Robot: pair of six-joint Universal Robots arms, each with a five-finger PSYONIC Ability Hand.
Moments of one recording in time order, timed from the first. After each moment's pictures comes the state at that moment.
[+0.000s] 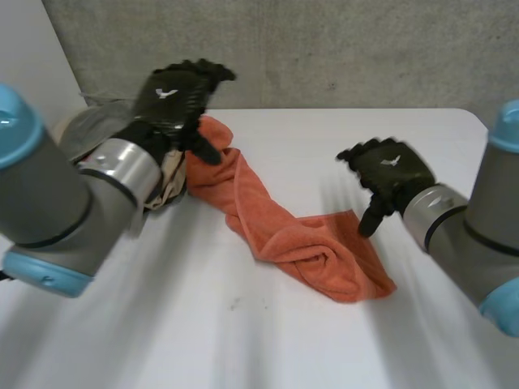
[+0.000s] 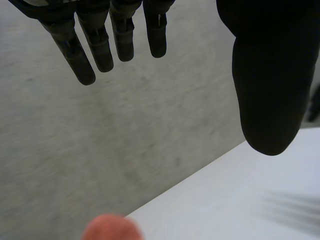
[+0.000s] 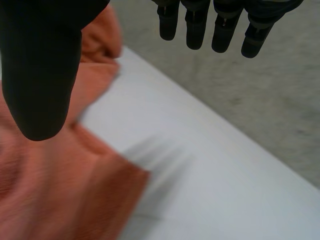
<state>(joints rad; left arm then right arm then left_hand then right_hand) 4.24 -1.82 -1.48 3.42 -1.42 3.19 2.02 -1.27 1.49 0.08 1.50 2.83 0.29 0.29 0.29 0.28 0.10 0.22 0.21 0.20 0.20 0.04</state>
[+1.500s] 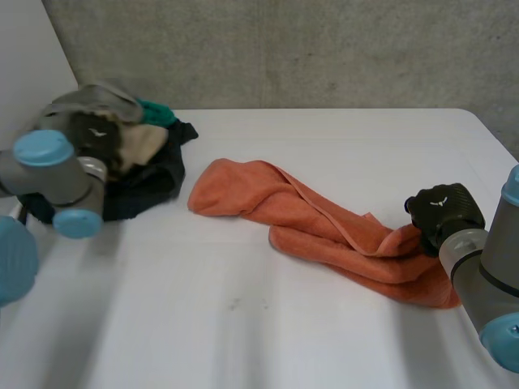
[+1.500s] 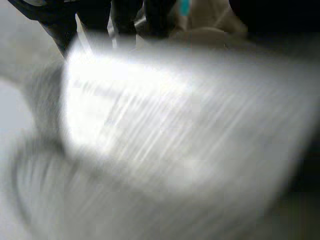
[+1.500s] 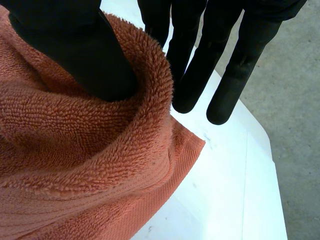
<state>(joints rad) 4.60 -2.66 -0.74 3.45 -1.62 3.94 1.89 -1.28 1.75 -0.12 1.69 2.57 0.45 0.45 0.45 0.45 0.26 1.06 1.14 1.18 1.19 0.99</state>
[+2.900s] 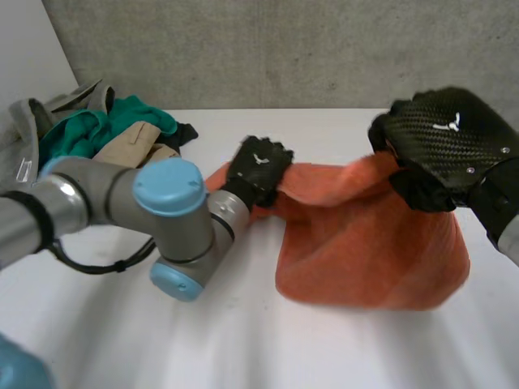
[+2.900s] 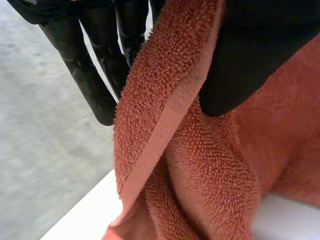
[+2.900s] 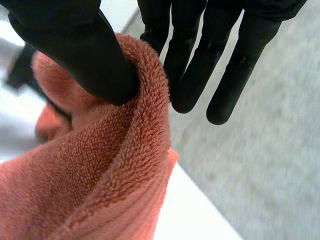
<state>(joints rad) 4.05 -2.35 -1.13 3.49 -1.47 3.48 1.89 -1.80 1.70 0.16 1.23 2.72 1.11 1.19 1.18 1.19 0.93 1.06 1.14 1.19 1.20 0.99</state>
